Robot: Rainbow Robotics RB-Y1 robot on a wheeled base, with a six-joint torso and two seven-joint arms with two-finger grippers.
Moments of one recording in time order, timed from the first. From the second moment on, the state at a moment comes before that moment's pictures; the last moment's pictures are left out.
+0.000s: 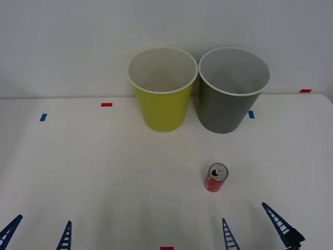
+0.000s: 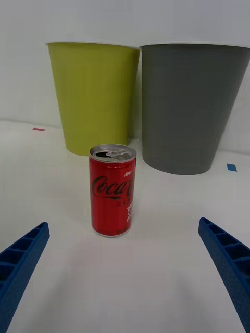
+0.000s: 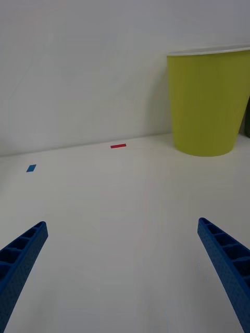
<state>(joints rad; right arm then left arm) 0.71 -0.41 0.39 -1.75 -0.04 -0.72 1.59 1.07 0.35 -0.13 -2.07 -0.01 -0.61 -1.42</state>
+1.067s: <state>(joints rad) 0.50 -0.28 0.40 -1.73 -0.06 -0.45 1.58 1.07 0.35 -0.13 -2.07 -0.01 -0.61 -1.42</state>
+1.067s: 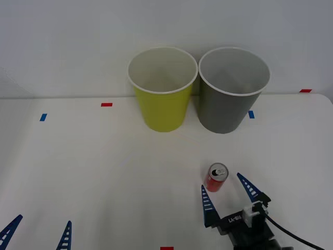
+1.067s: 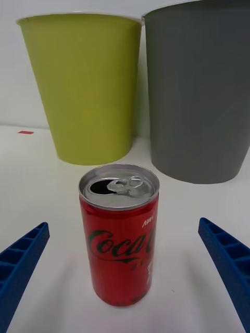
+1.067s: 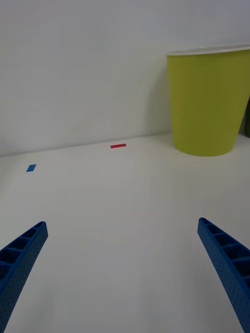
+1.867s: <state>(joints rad) 0.37 -0.22 0.36 -1.66 -0.07 -0.40 1.58 1.07 0.35 -0.13 -2.07 -0.01 -0.61 -1.42</state>
